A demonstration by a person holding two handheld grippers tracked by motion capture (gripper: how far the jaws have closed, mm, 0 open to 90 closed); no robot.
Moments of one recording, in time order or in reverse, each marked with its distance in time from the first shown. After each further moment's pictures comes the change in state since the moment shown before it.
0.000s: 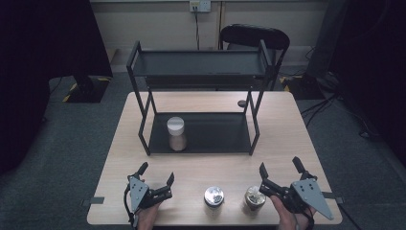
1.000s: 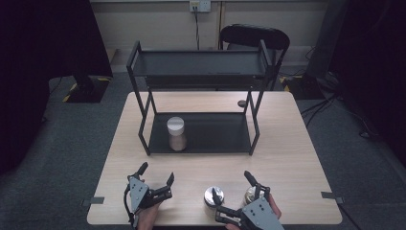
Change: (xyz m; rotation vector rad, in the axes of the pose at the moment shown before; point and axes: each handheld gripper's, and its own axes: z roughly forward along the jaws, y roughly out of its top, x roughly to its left) left arm 0.000 0.000 0.000 -0.002 0.000 0.000; right arm 0.065 -0.005 -0.013 0.006 0.285 -0.063
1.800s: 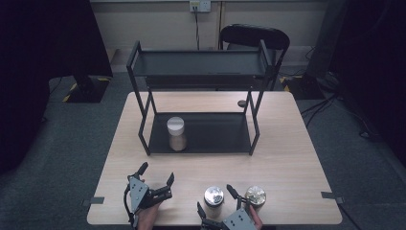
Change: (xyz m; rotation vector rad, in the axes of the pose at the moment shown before) left arm 0.000 0.000 0.000 0.000 -0.002 0.000; right arm 0.027 -0.035 0.003 0.075 0.036 0.043
